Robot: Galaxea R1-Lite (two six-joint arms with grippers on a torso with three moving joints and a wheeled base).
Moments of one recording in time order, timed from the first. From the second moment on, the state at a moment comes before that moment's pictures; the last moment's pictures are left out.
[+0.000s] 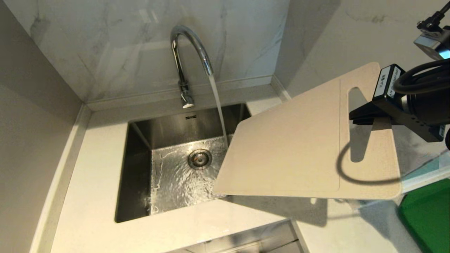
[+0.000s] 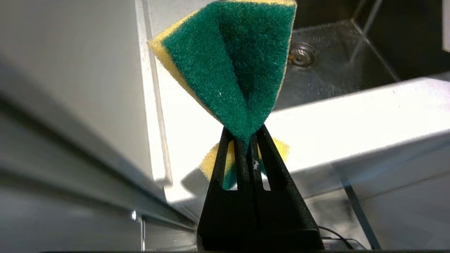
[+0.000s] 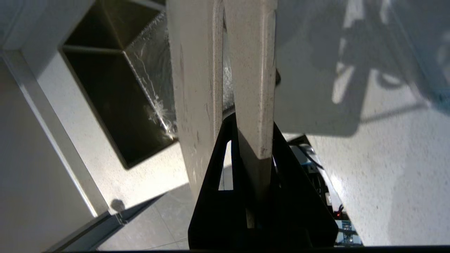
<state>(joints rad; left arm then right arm) -0.02 0.00 0.00 0.00 0.00 0.00 0.26 1.40 -1.60 0.73 0.04 0.60</state>
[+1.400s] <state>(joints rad) -0.02 0.01 0.00 0.00 0.00 0.00 0.27 1.68 -1.66 0.54 0.04 0.69</state>
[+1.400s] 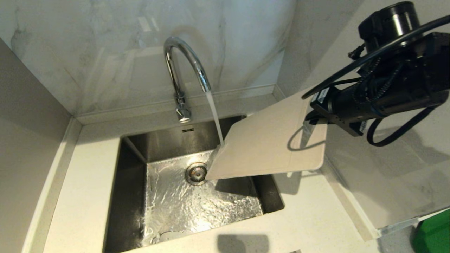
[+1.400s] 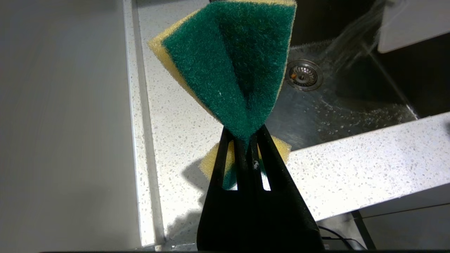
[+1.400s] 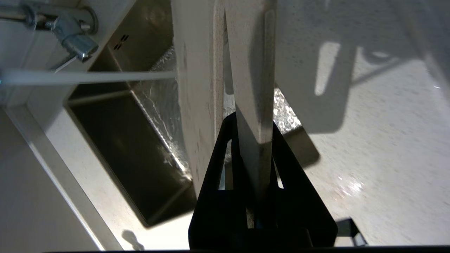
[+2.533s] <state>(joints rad) -0.02 0.01 -0.05 0.12 0.01 0.01 0.37 1.79 -1.77 0.65 0.04 0.73</state>
